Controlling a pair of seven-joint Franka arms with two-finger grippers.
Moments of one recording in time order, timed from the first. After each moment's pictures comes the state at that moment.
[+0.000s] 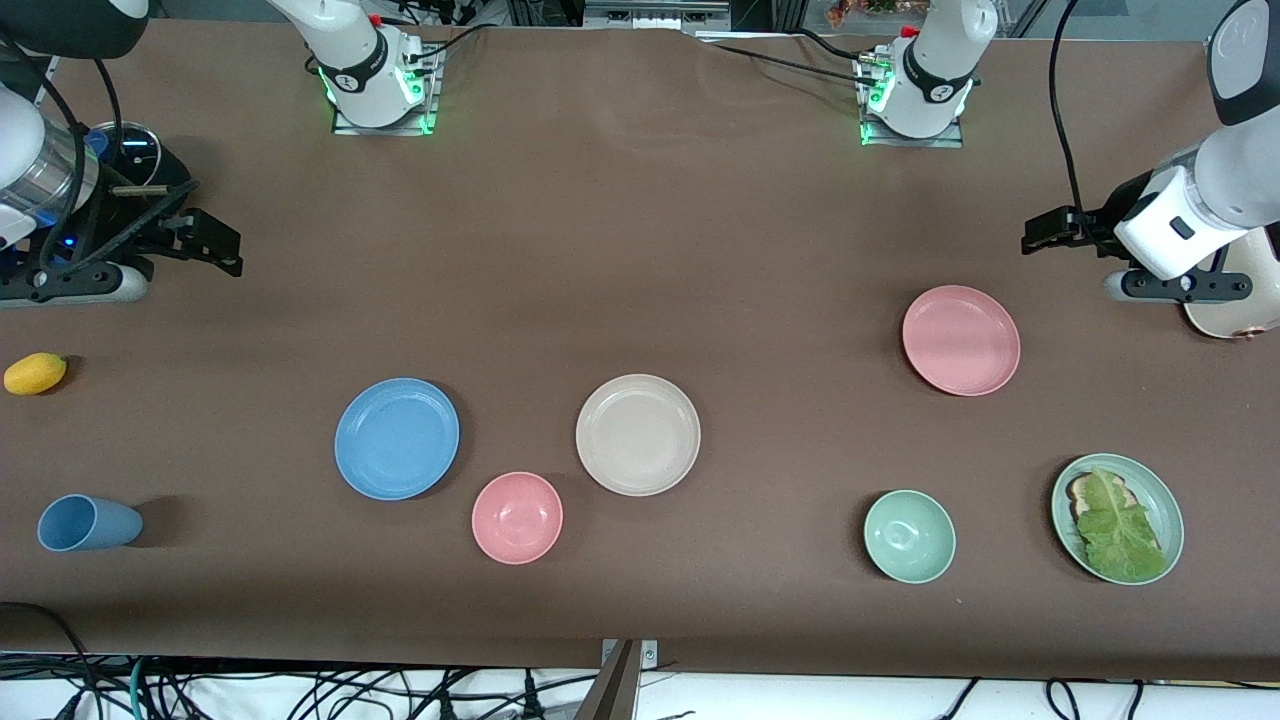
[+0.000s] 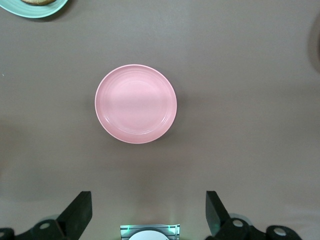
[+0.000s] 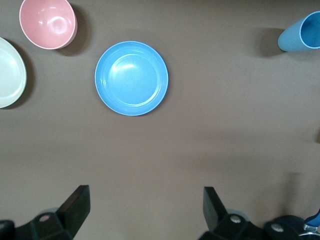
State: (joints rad) left arm -0.01 0.01 0.00 -1.77 -0.05 1.55 -0.01; right arm 0.03 0.11 0.10 -1.50 -0.03 1.58 0.05
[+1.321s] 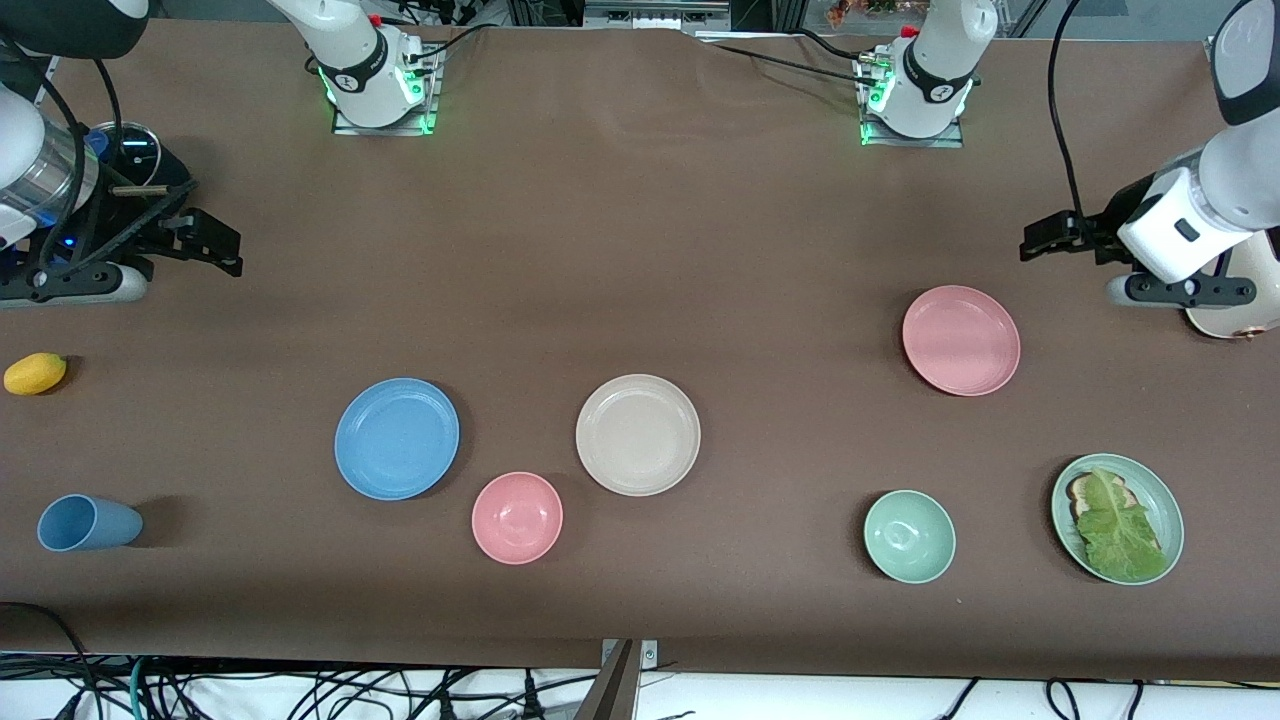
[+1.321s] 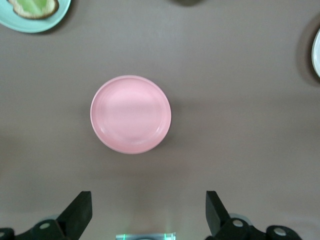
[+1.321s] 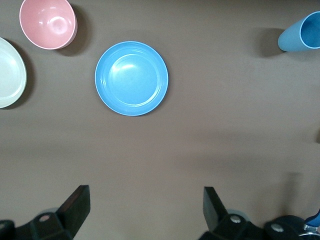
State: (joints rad) left arm -0.01 0.05 0.00 -1.74 -0.07 1.60 -0.01; right arm 0.03 0.11 0.10 -1.50 -0.03 1.58 0.05
